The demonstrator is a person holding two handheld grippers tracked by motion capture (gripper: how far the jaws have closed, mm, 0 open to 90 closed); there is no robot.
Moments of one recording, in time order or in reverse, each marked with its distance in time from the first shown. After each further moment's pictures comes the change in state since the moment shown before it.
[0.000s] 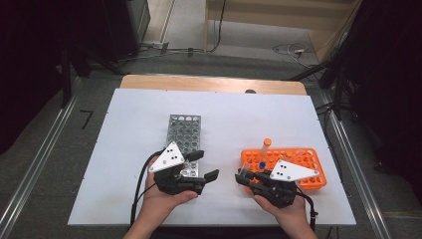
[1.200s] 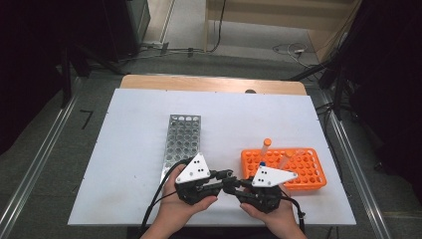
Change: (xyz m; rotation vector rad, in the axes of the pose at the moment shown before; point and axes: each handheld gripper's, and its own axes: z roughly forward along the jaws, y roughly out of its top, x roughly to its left) left arm -0.031 -0.003 0.033 0.073 -0.104 0.104; right arm 0.015 -0.005 0.026 0.078 0.078 -0.049
